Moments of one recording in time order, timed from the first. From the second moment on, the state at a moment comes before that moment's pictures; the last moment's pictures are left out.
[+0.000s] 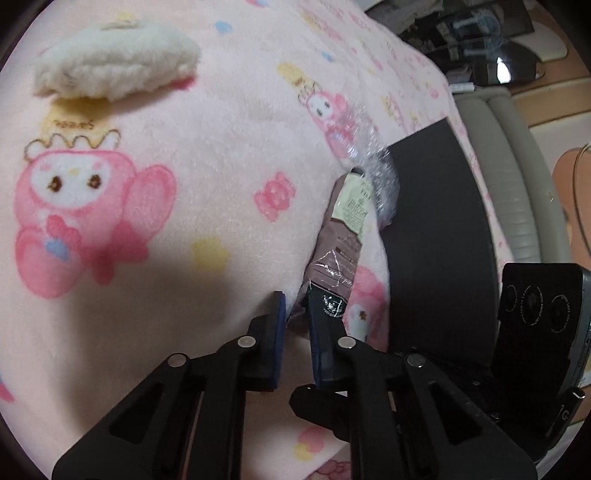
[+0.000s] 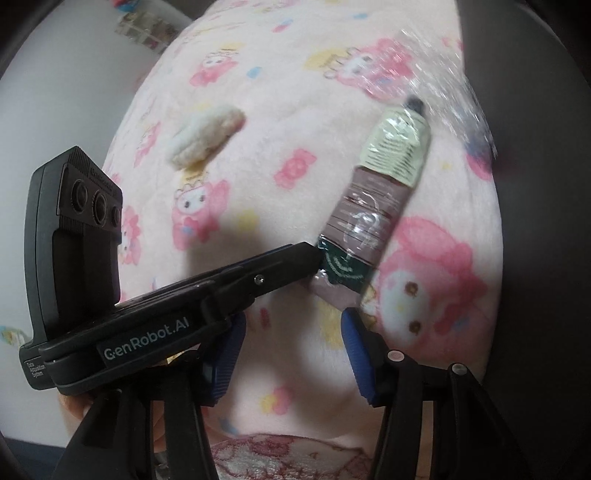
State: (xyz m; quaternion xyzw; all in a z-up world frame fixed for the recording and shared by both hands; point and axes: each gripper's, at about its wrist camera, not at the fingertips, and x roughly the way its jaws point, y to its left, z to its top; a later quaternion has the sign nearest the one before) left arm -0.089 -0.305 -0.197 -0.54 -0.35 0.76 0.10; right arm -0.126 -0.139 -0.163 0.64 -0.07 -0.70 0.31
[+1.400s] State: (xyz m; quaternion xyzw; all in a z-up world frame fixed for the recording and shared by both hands) left arm -0.045 -0.354 -0.215 -0.46 -0.47 0.75 0.04; right arm -0.178 -0.144 -0.148 0.60 -0.03 -0.76 0.24
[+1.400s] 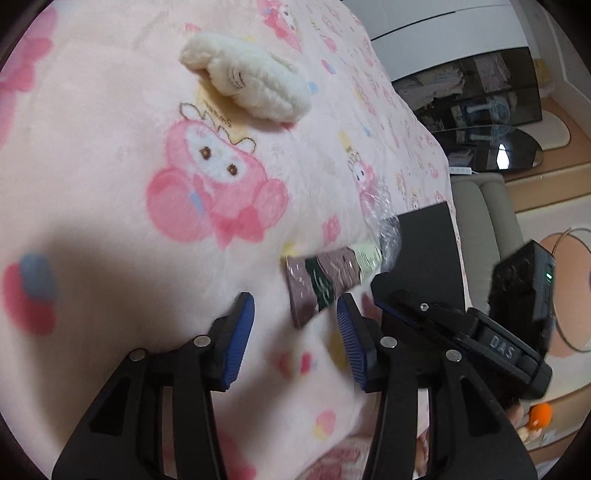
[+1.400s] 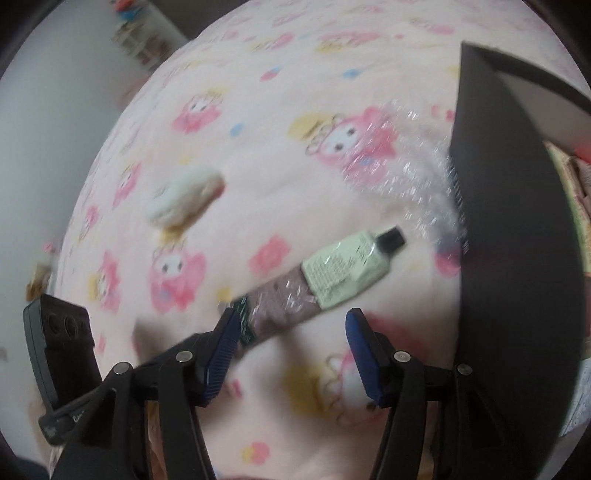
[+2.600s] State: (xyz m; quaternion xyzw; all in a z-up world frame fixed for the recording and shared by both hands) left arm 0.004 -0.367 -0.180 -0.45 -0.45 0.77 -0.05; right arm -0.176 -0.193 -0.159 0.59 -0.04 -0.73 0.34
